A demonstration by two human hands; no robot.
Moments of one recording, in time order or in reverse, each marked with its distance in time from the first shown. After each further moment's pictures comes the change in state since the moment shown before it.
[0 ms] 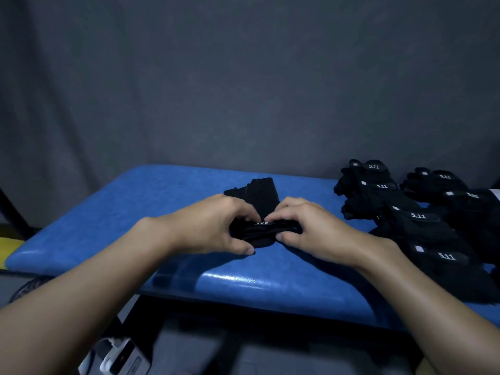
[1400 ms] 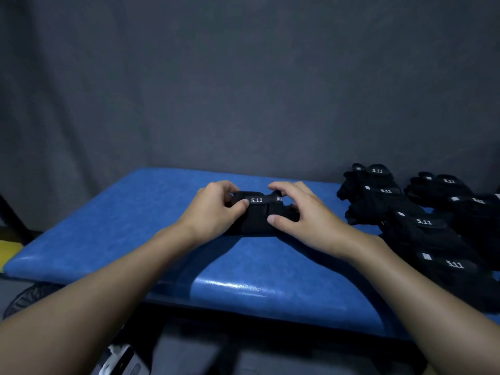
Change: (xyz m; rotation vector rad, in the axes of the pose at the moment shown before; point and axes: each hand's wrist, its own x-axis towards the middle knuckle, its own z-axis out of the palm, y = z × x) left_hand 0.025 -0.021 0.016 -0.305 0.468 -0.350; right_hand 0.021 0.004 0.005 0.199 0.201 0.103
